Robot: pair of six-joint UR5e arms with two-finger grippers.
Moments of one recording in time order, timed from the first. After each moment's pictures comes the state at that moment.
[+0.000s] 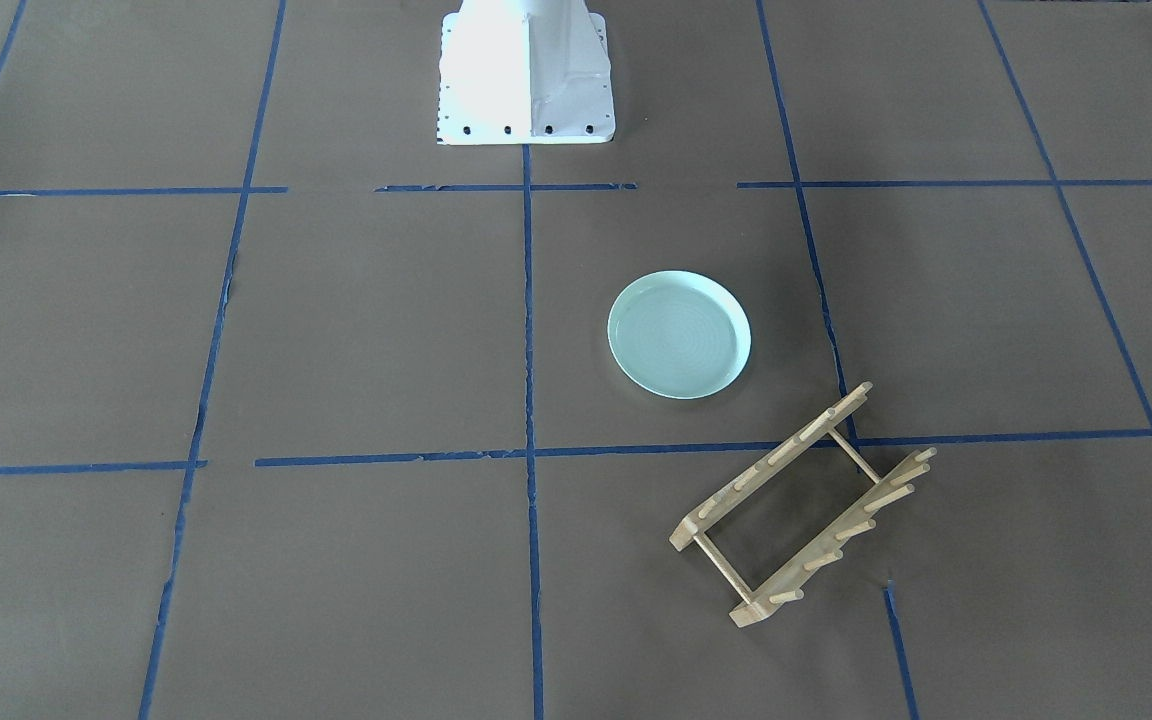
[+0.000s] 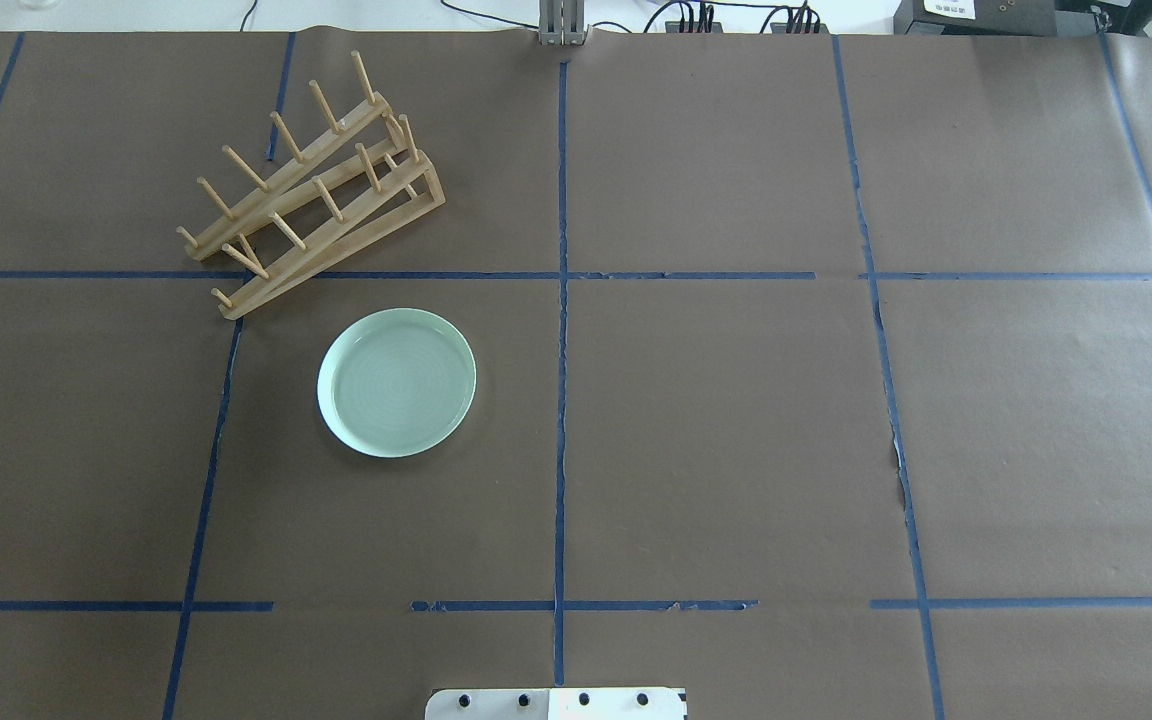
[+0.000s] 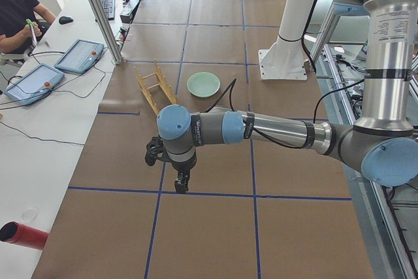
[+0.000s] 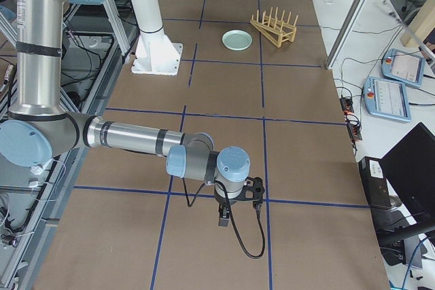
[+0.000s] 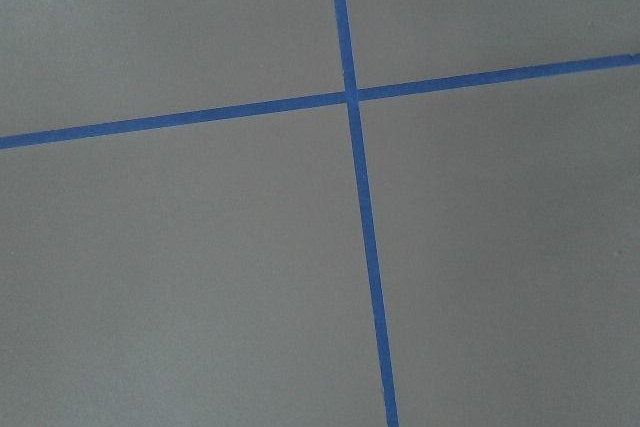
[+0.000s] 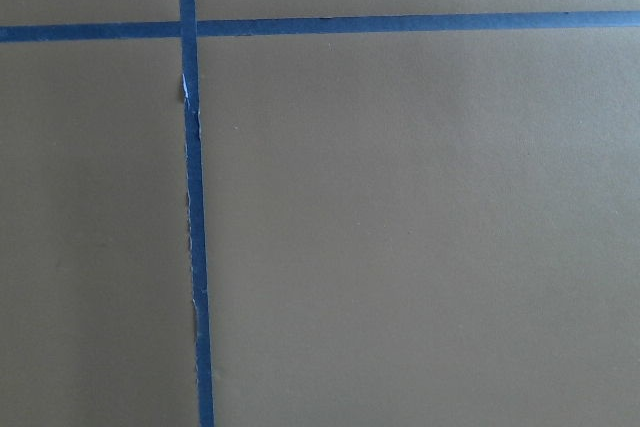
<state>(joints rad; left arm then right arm) -1.62 -1.54 -1.75 -1.35 -2.34 0.22 1.62 -1.69 1.59 -1.59 2.30 -0.07</state>
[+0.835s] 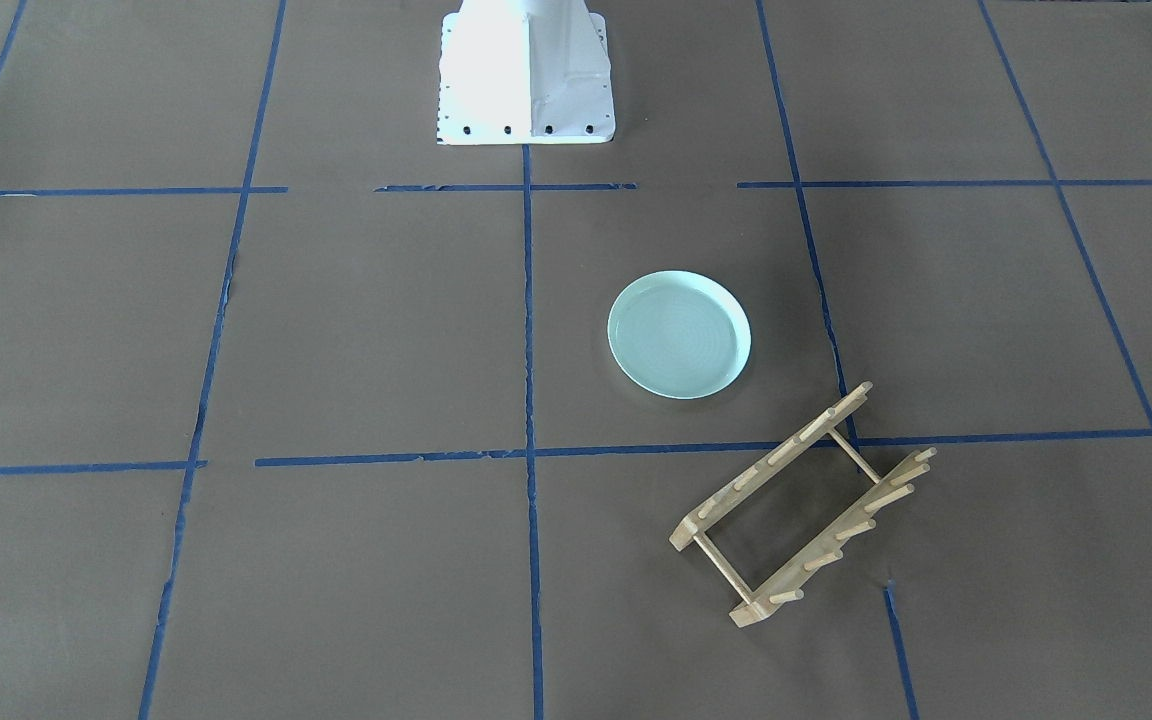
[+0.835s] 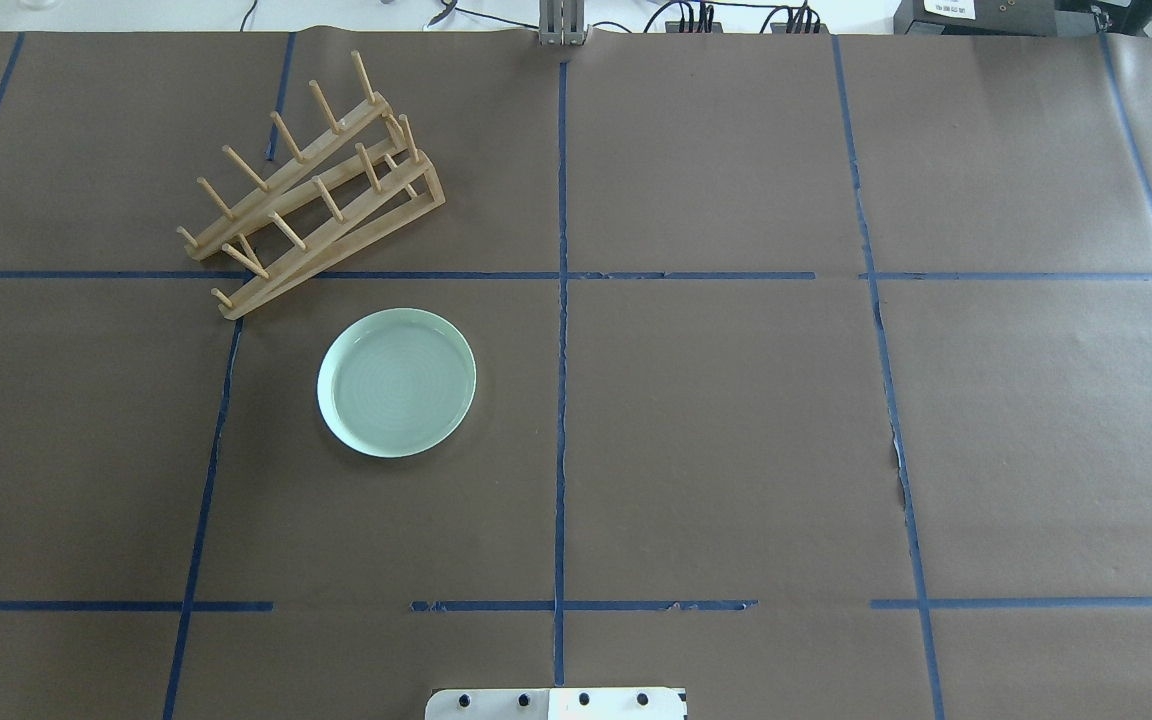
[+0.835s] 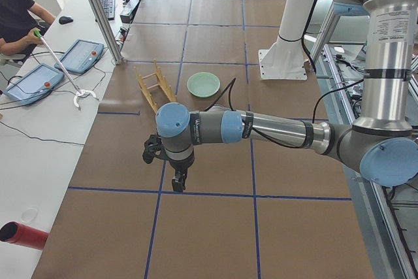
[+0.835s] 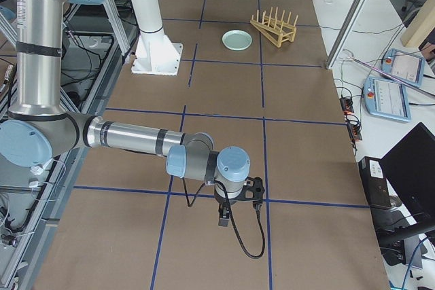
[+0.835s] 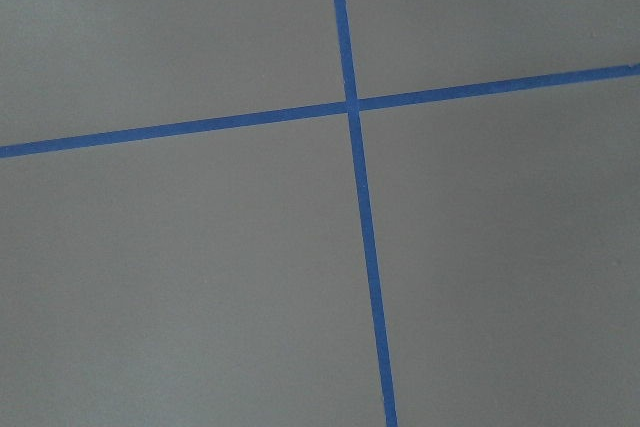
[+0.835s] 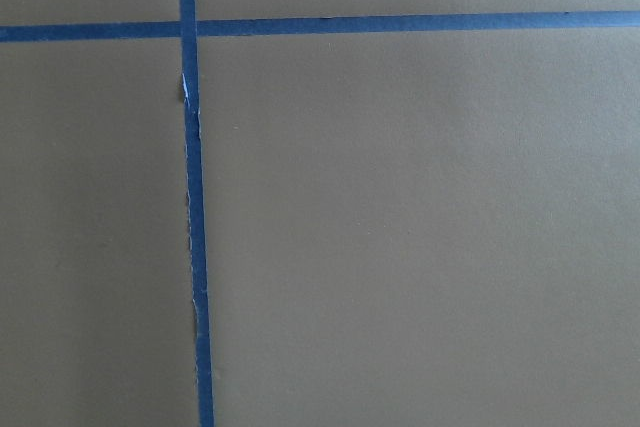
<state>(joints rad) -1.62 -1.55 -1.75 -1.39 -2.34 0.21 1.62 -1.69 1.59 -1.59 2.30 -0.07</state>
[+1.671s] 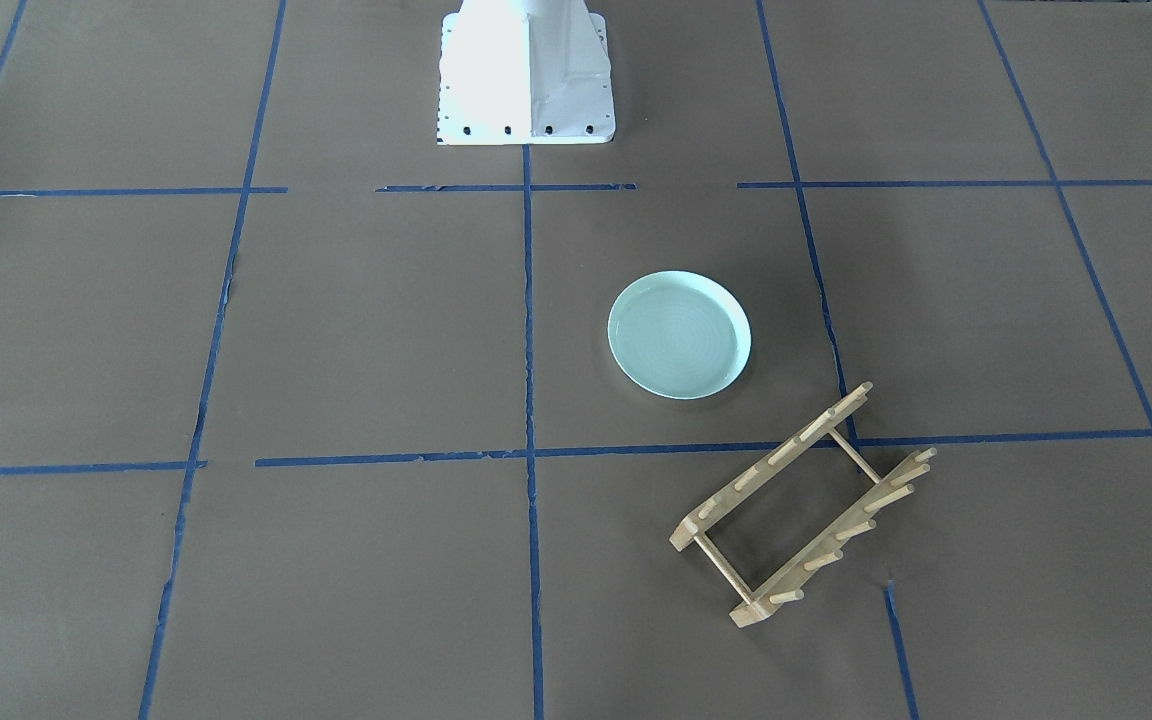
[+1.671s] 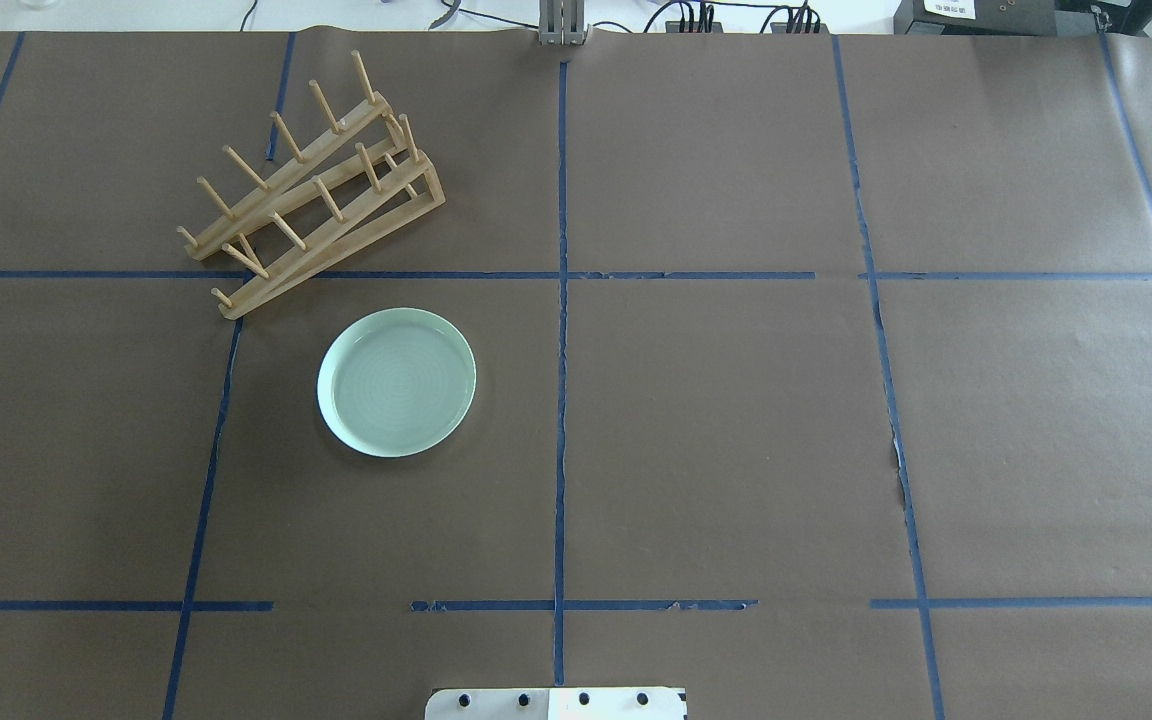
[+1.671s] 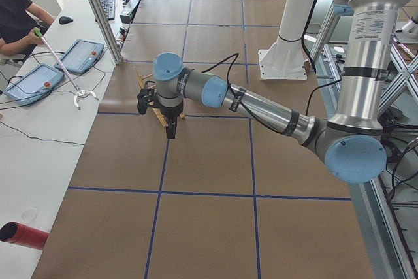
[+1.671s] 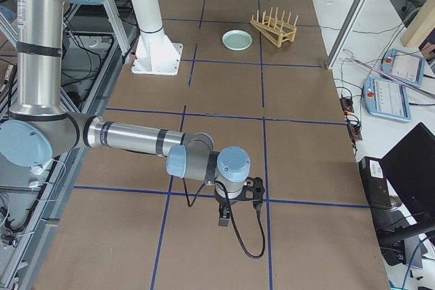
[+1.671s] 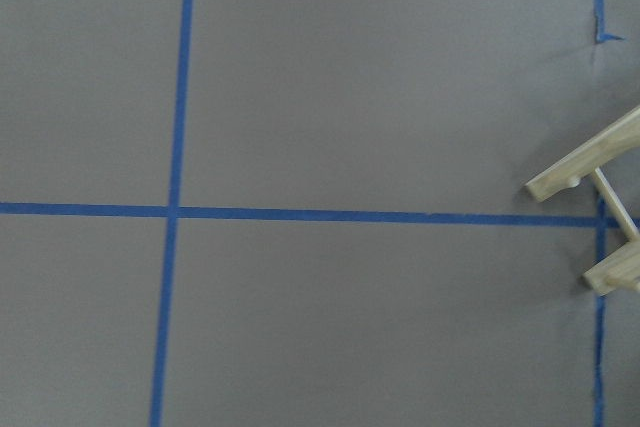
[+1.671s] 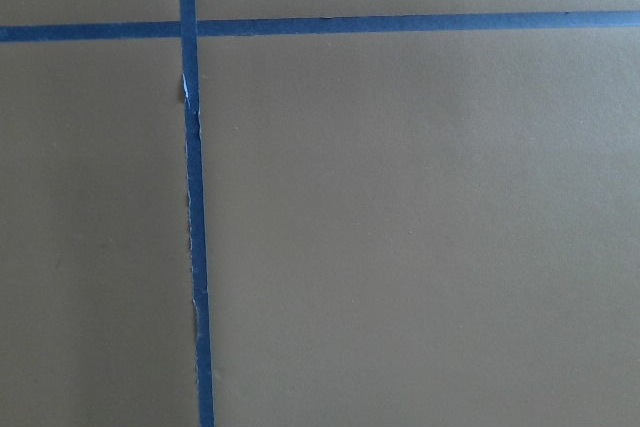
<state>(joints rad) -1.37 -1.71 -1.88 -1.50 -2.39 -0.52 1.62 -1.69 1.59 -1.59 2.30 -0.07</state>
